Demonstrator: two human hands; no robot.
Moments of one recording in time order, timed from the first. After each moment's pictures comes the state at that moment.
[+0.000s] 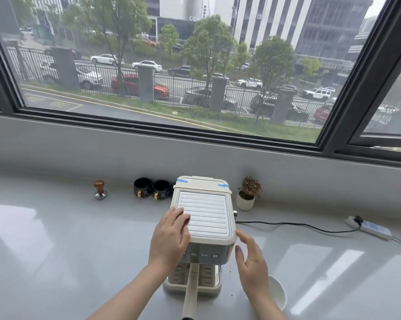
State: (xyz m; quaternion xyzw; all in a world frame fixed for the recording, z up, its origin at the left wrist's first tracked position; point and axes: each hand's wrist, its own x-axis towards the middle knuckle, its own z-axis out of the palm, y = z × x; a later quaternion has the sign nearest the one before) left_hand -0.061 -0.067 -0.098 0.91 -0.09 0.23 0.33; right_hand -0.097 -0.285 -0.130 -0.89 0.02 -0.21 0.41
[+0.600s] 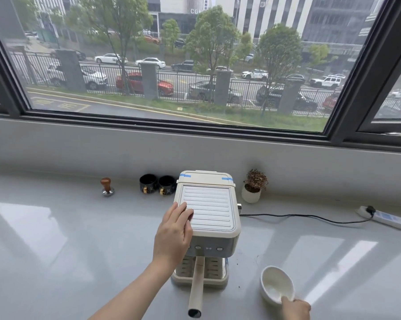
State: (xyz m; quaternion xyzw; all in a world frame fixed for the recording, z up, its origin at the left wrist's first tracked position) left_hand -0.066 -0.071 -0.099 0.92 -0.08 0.23 0.31; right_hand -0.140 -0.355 -0.201 -0.65 0.53 -0.06 0.54
